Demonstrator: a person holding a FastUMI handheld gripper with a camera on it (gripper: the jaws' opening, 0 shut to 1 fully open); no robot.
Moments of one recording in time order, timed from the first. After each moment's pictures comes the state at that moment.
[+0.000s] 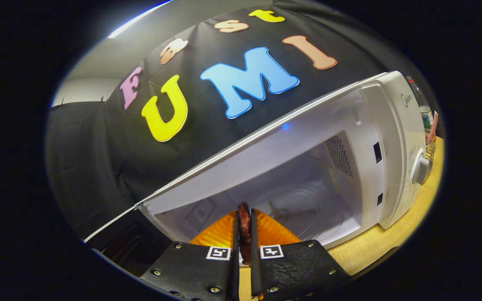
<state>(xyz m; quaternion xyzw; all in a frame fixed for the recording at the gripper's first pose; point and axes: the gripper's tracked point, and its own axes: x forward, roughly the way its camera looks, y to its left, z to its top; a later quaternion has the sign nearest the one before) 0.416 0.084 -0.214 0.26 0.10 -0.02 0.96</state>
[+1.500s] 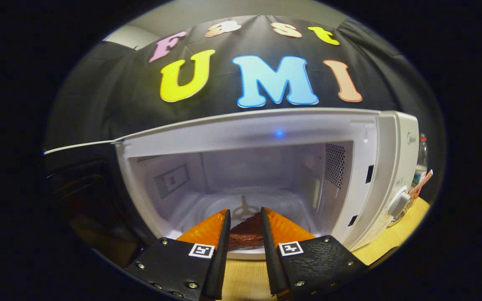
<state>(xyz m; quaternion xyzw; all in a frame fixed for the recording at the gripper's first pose) 0.383 0.092 -0.239 0.03 0.12 -0.02 0.99</state>
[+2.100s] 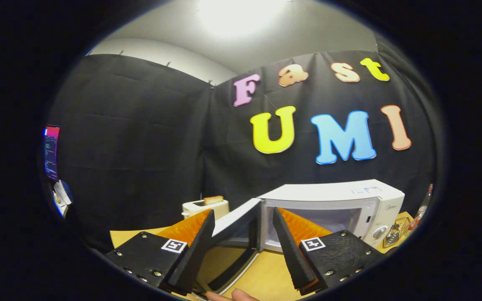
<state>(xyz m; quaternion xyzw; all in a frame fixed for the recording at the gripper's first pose) 0.177 0.210 -0.063 0.03 -0.02 0.24 0.97</state>
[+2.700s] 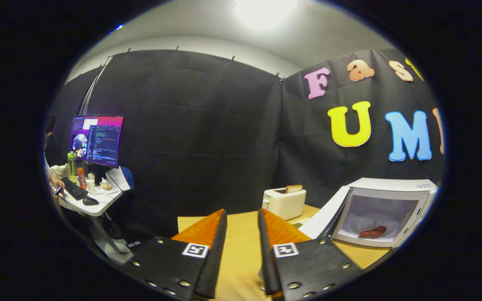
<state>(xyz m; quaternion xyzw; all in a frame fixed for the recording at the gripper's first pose) 0.066 0.322 -0.116 -0.02 0.03 0.44 0.90</state>
